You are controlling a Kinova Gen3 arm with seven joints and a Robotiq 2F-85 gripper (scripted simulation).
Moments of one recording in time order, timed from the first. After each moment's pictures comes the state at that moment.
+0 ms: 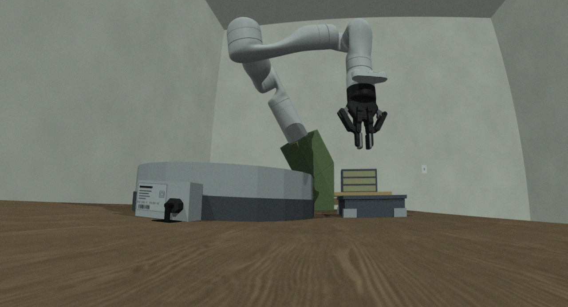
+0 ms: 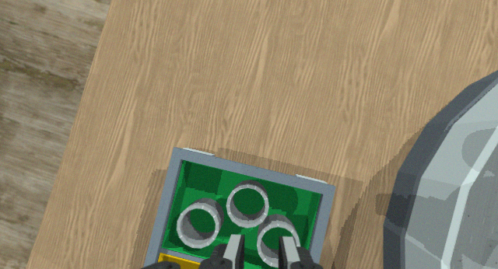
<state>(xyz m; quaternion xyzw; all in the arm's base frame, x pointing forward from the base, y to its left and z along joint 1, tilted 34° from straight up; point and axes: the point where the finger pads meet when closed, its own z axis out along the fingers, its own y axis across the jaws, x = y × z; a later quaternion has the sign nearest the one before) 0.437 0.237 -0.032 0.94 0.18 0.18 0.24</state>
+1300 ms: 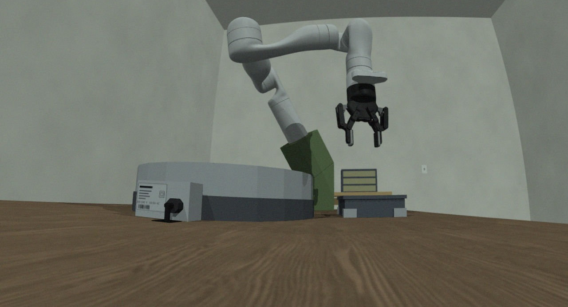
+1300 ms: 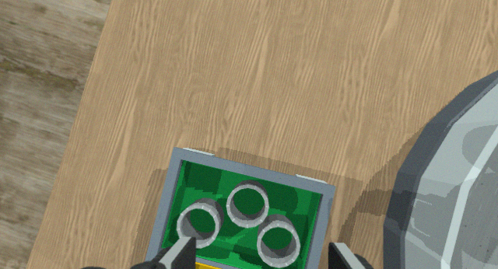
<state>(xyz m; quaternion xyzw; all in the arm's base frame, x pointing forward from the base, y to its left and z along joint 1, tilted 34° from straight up) 0.437 0.237 -0.032 0.94 0.18 0.18 0.24</state>
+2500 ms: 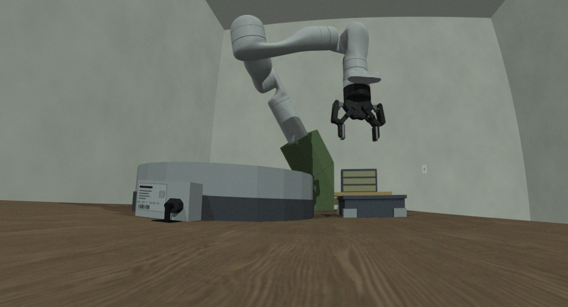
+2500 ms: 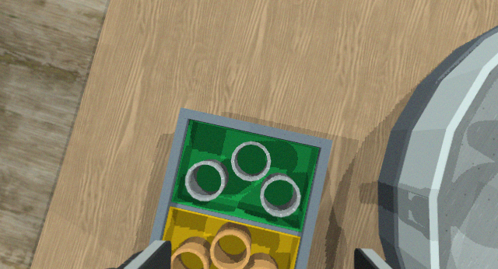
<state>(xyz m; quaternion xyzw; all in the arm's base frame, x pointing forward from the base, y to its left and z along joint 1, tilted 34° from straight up) 0.395 0.230 -0.028 0.94 0.17 0.18 0.24</state>
